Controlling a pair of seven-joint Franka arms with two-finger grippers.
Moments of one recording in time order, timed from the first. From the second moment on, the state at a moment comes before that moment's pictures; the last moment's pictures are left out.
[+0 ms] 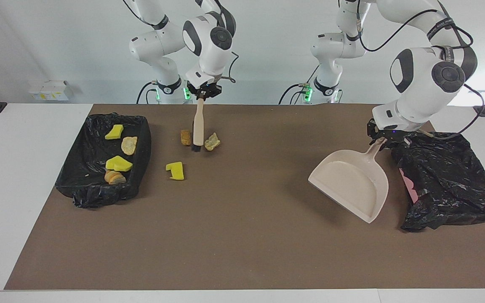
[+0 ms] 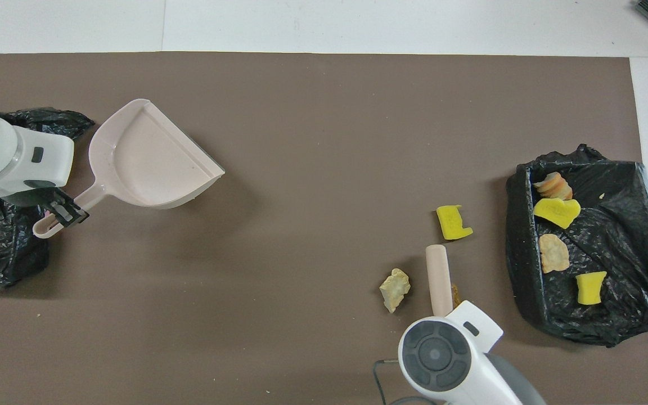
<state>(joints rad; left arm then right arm) -0.03 0.10 -0.03 -1.78 0.05 1.68 0.80 0.45 -0.32 0.15 -2.41 -0.08 1.67 0.67</state>
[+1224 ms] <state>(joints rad) -0.41 -0.07 -0.06 -2.24 0.27 1.99 1.00 0.35 -0.36 0.16 -2.54 0.12 1.78 0.61</state>
